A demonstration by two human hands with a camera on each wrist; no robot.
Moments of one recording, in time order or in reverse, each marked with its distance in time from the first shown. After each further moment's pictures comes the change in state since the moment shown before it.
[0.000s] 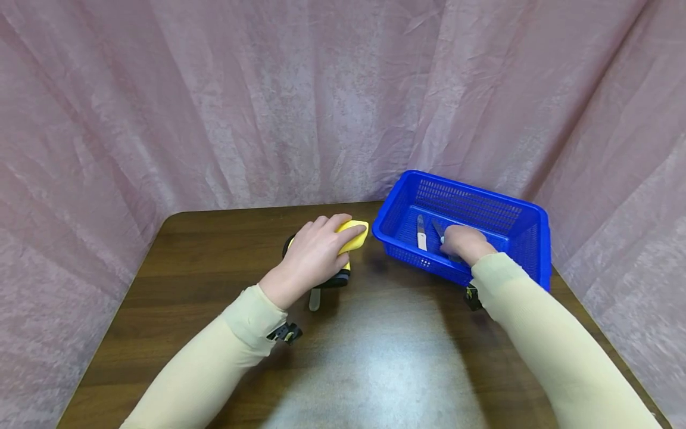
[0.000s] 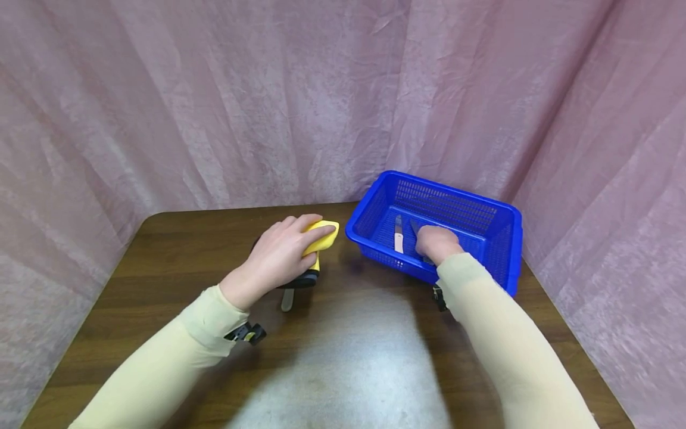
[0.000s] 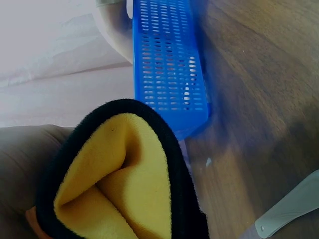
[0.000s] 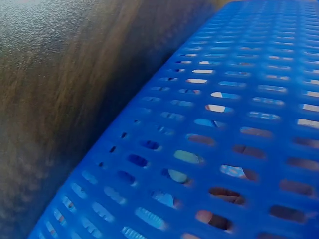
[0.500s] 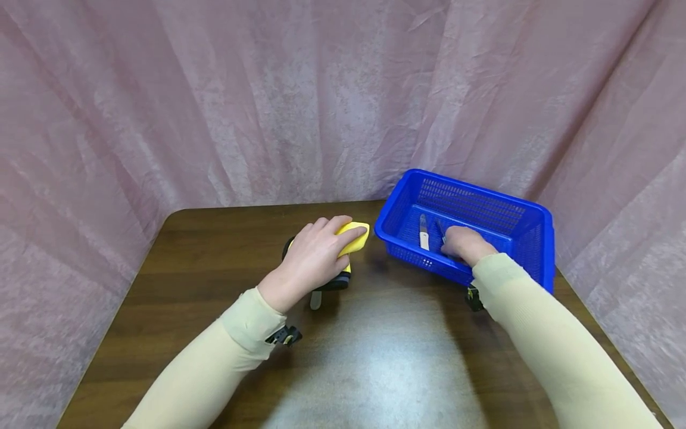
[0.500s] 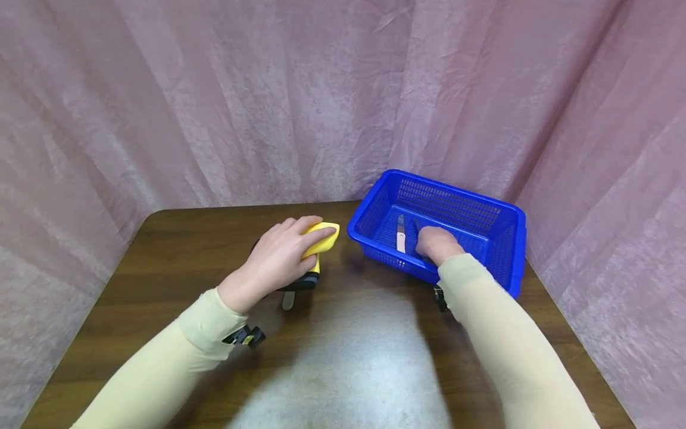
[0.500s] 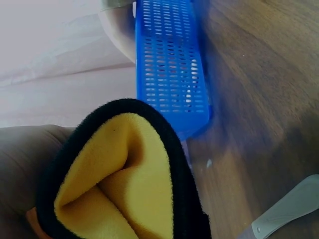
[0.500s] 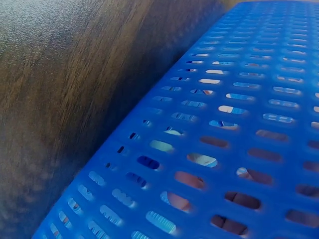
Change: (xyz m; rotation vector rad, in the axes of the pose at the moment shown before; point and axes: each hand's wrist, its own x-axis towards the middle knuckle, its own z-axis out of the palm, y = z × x) left_hand -0.006 0.002 -0.001 0.002 0.002 -0.006; right_hand 0.005 -0.003 0.005 0.084 -0.040 -0.050
